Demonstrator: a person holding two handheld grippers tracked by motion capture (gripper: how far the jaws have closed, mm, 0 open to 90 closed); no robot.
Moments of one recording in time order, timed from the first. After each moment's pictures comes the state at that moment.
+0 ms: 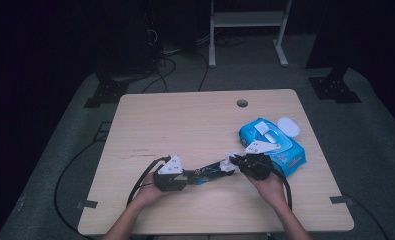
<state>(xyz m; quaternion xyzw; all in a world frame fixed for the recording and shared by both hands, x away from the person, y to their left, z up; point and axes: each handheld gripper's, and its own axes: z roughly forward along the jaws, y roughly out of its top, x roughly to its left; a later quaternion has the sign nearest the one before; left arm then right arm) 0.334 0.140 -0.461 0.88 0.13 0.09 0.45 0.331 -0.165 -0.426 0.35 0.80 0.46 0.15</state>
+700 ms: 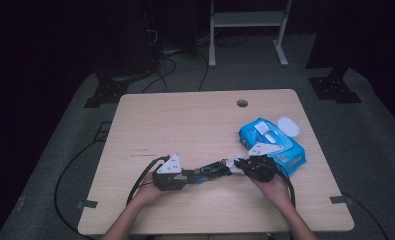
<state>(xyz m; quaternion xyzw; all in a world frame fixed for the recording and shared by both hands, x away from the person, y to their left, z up) 0.335 0.142 -0.461 0.88 0.13 0.10 0.45 0.330 -0.178 -0.434 0.36 0.82 0.43 0.15</state>
